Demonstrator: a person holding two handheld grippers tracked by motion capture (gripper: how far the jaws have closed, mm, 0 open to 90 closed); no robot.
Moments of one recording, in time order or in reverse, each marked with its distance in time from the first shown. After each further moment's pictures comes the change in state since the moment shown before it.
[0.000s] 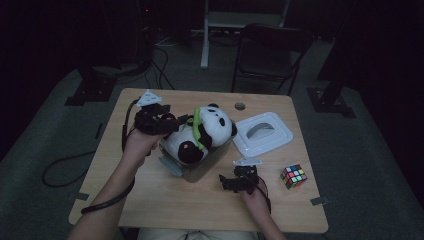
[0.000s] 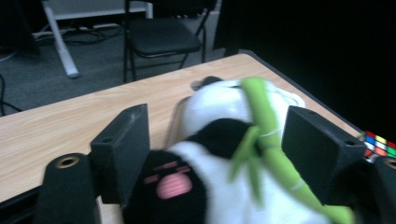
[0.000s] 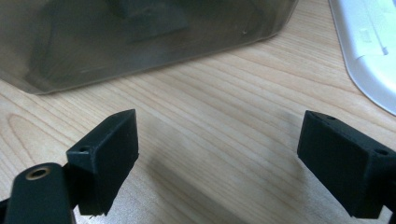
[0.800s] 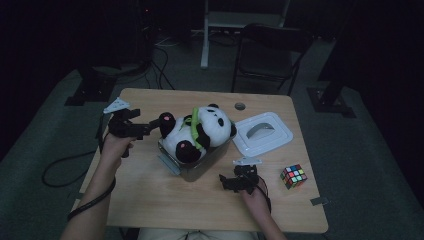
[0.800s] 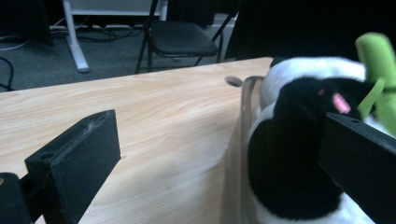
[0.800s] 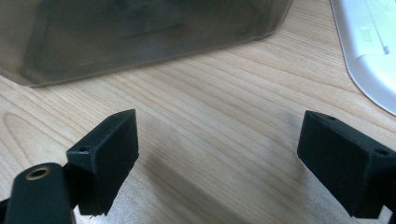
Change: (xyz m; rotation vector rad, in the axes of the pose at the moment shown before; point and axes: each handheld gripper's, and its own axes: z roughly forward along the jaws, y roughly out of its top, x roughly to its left) left arm 0.084 -0.052 -0.008 -0.046 0.011 -0.073; right arm -0.001 0.001 0.002 0.013 0.002 -0.005
